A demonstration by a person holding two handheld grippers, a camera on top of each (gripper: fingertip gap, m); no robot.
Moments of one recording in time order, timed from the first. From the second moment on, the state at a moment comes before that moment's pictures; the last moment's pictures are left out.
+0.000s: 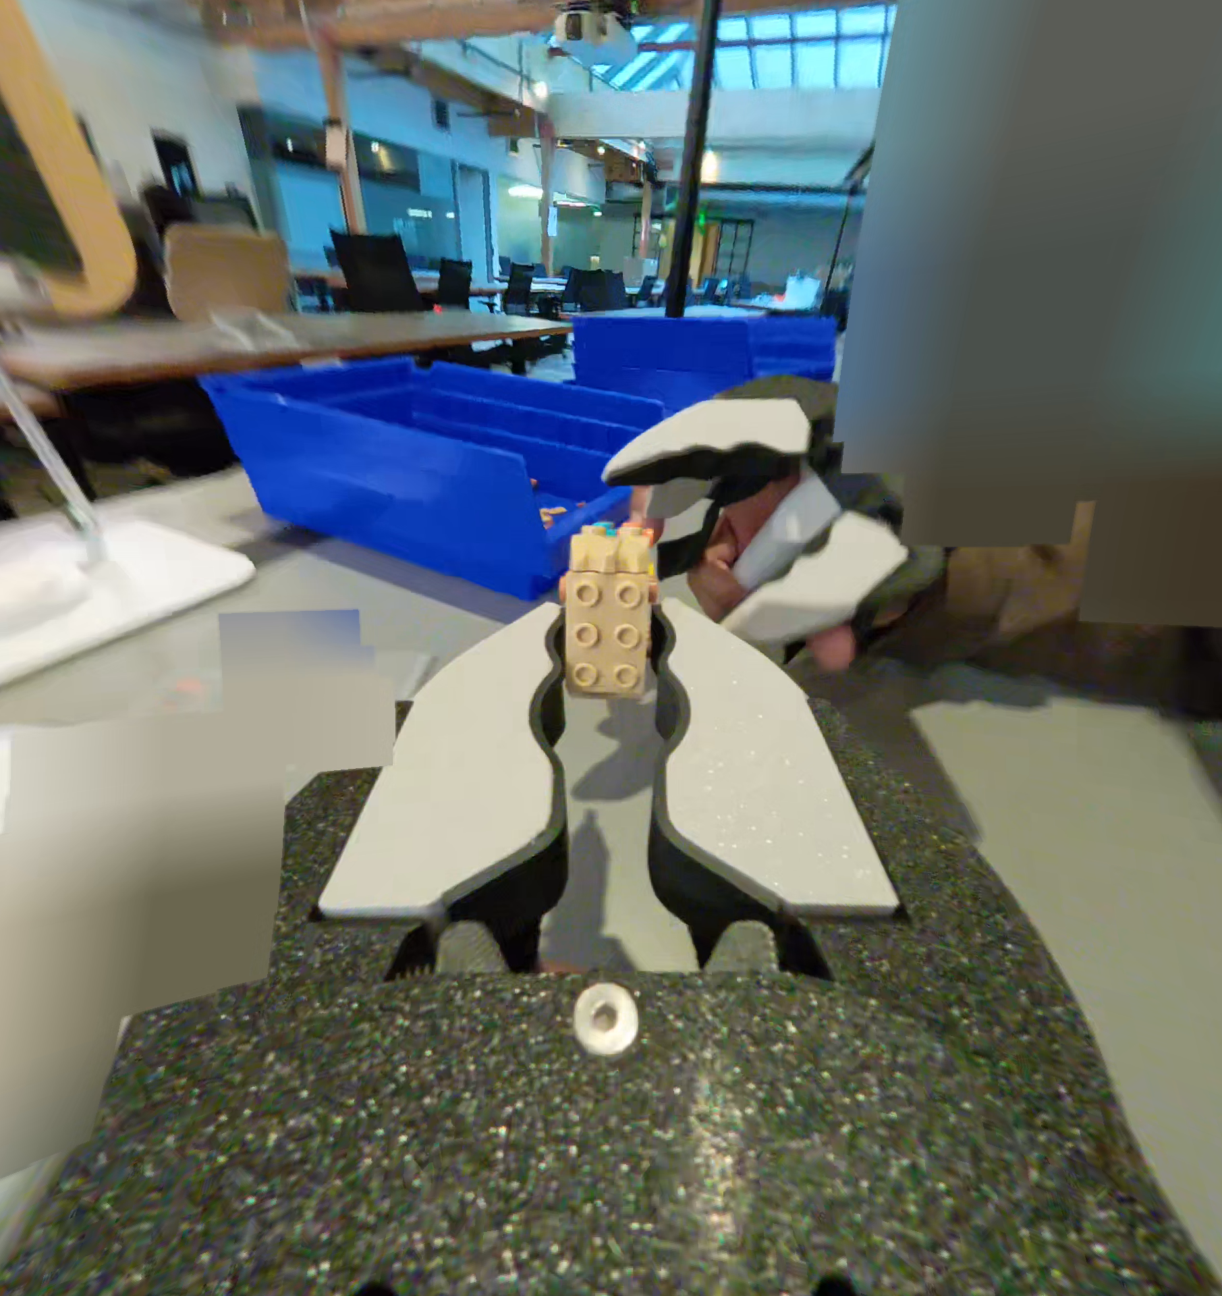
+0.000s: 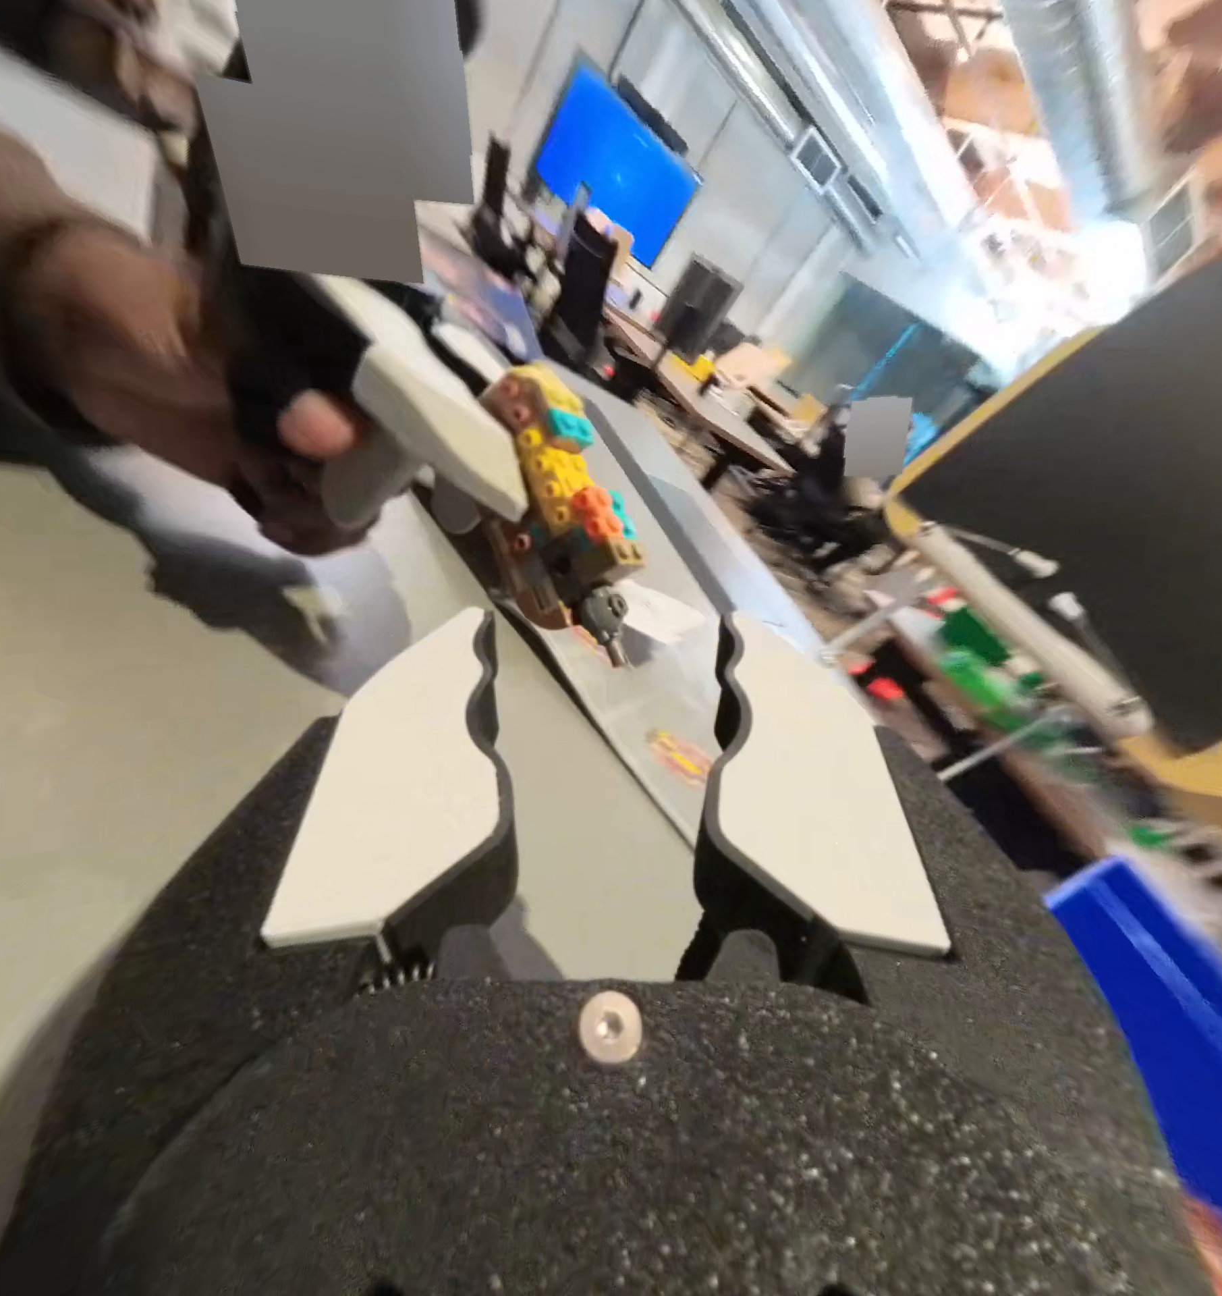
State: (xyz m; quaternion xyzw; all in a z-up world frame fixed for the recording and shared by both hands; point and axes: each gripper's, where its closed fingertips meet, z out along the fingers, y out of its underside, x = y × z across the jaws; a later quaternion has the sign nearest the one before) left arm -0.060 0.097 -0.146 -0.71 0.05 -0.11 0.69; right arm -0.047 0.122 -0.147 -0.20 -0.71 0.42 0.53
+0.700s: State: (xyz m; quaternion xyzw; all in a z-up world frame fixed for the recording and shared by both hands) left arm -0.058 0.106 -0.167 -0.73 -0.03 -0.10 0.68; right arm -0.066 0.100 -0.162 -0.12 -0.71 0.24 0.65
